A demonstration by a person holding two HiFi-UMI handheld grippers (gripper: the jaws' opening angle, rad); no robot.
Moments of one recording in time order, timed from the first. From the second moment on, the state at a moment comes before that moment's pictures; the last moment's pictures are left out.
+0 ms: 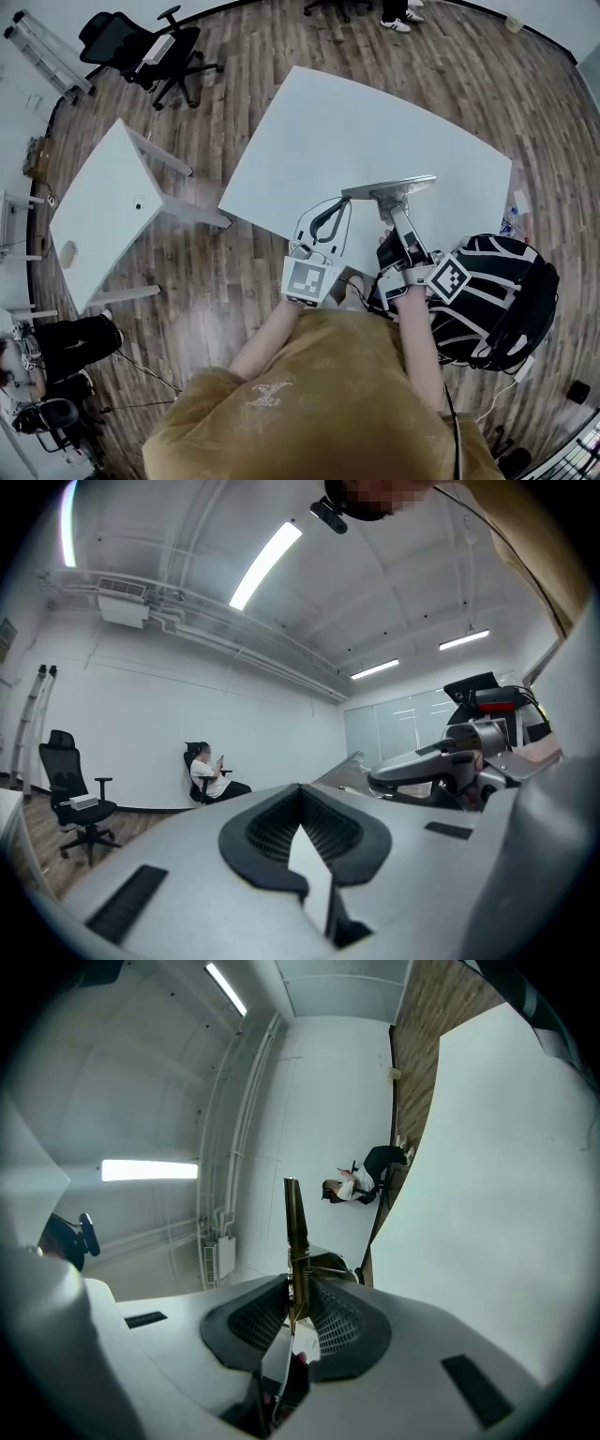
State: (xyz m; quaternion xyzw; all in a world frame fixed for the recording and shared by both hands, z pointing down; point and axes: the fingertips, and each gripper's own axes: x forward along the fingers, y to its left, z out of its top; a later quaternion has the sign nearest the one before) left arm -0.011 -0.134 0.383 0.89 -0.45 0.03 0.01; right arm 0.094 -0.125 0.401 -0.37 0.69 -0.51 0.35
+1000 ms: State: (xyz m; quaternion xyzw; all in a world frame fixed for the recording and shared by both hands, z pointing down) left arm 0.000 -0.131 0.378 0.90 -0.44 0.03 0.00; right arm 0.102 -0.127 0.399 -0.37 0.69 -0.51 0.36
